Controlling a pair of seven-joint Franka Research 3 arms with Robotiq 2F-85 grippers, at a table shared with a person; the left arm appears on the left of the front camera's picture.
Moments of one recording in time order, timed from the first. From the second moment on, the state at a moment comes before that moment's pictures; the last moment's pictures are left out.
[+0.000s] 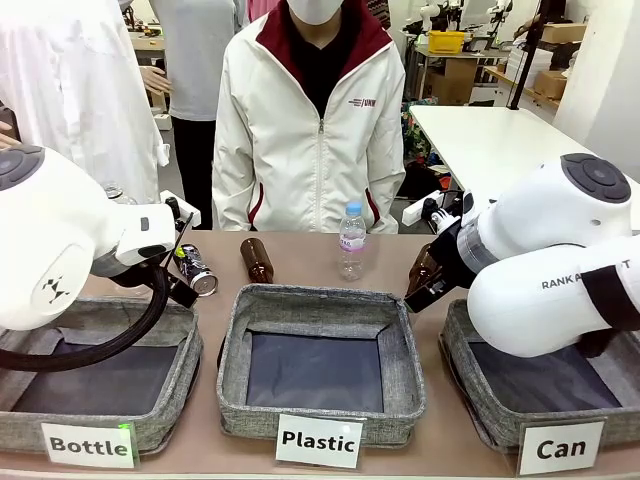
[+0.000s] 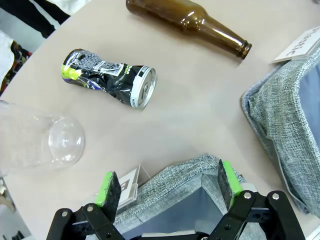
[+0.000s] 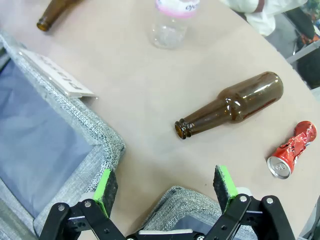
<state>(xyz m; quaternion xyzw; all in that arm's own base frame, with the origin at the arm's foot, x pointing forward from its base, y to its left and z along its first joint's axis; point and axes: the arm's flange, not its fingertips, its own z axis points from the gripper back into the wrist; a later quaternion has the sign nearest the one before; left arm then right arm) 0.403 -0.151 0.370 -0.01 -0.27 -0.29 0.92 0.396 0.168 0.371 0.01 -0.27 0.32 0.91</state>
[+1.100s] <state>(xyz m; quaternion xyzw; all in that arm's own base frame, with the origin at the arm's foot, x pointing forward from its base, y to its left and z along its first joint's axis) 0.402 -0.154 0.374 -0.02 -0.27 -0.30 0.92 0.396 0.168 0.375 0.01 -0.28 0.32 0.91</state>
